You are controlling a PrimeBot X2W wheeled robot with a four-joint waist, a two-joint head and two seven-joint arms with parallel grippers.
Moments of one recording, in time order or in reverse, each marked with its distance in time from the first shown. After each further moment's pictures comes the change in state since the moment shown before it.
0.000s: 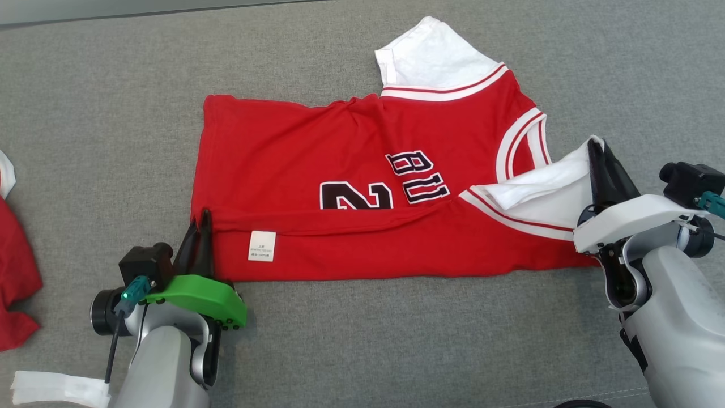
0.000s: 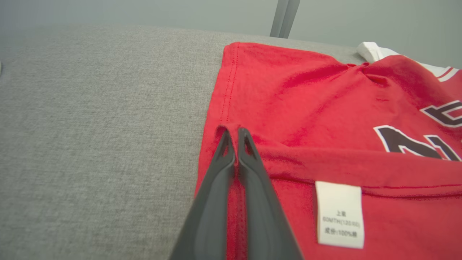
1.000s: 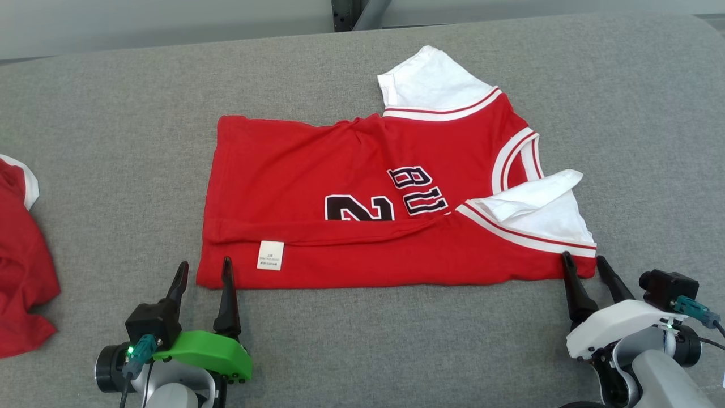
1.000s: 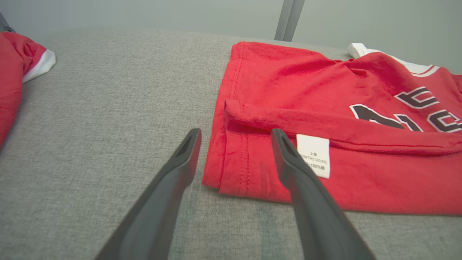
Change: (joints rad) left arm 0.205 0.000 -0.021 -0.163 -0.016 0.053 0.000; right arm 0.285 0.048 -0.038 -0.006 -0.036 0.000 0.000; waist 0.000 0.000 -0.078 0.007
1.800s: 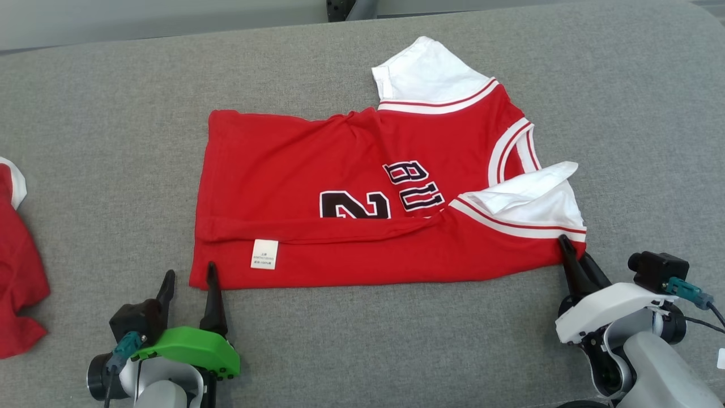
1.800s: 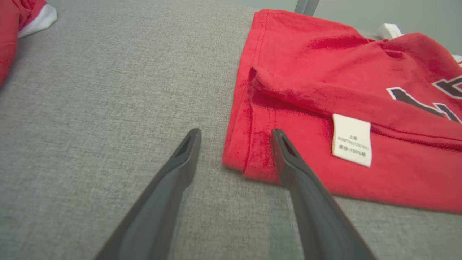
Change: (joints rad) left arm -0.037 -0.001 0.040 0.105 -0.052 -0.008 0.000; right arm -0.046 -0.039 0.116 -0.033 0.103 0.000 -0.002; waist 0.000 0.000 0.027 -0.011
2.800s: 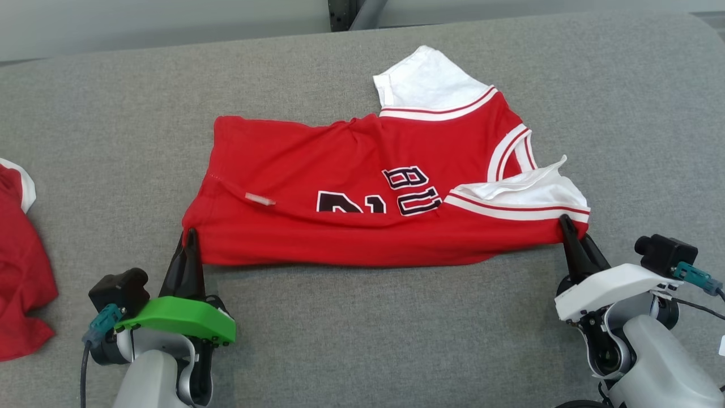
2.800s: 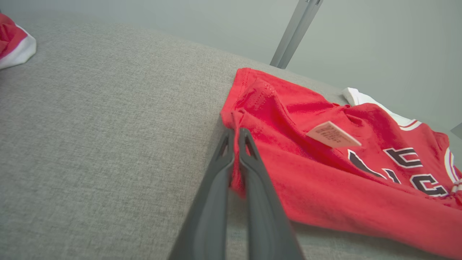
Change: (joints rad) left arm -0.090 0.000 0.014 0.009 -0.126 -0.088 0.000; right arm -0.041 0.011 -0.010 -0.010 0.095 0.000 0.000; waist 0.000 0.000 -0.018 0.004
